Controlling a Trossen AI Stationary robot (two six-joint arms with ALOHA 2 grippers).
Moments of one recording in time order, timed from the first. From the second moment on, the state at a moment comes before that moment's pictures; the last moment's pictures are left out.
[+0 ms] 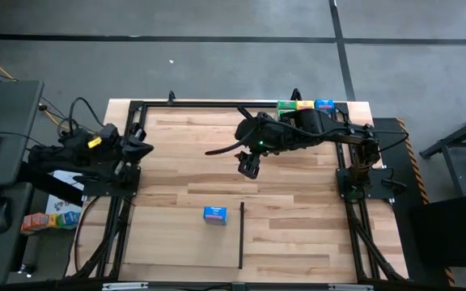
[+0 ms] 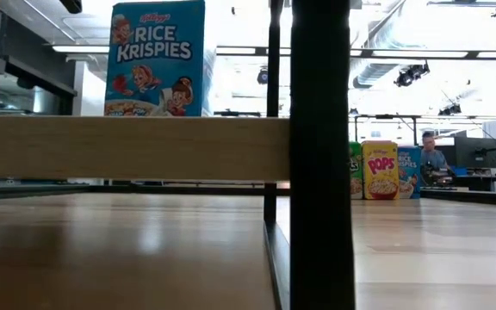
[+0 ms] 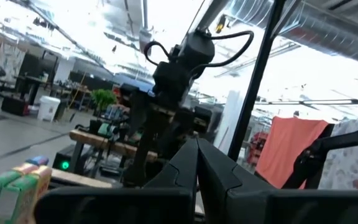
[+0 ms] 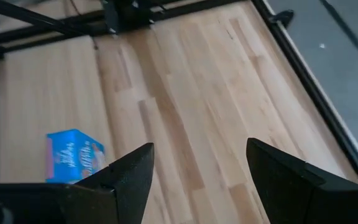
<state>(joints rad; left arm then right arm) -0.10 0.19 0.44 0.12 -0.06 -0.29 0.10 1.90 2.36 -1.31 0.25 0.30</state>
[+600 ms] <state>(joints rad) -0.10 0.18 0.44 0.12 -0.06 -0.28 0.10 1.90 2.36 -1.08 0.07 0.26</state>
